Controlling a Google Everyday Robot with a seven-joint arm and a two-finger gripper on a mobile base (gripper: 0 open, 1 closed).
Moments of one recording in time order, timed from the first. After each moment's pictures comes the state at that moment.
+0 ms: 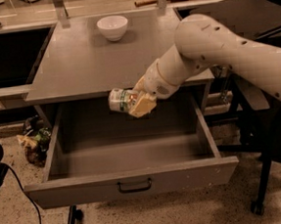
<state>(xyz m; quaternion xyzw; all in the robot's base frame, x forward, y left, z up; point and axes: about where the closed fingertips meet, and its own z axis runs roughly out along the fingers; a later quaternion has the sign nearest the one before) 0.588 0.003 0.815 -0.62 0.70 0.16 0.30</state>
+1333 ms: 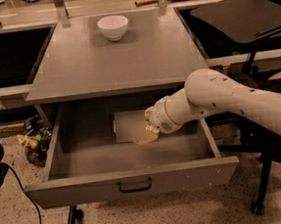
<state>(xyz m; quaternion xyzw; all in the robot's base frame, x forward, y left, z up) 0.551 0.004 0.733 -0.56 0.74 0.21 0.33</state>
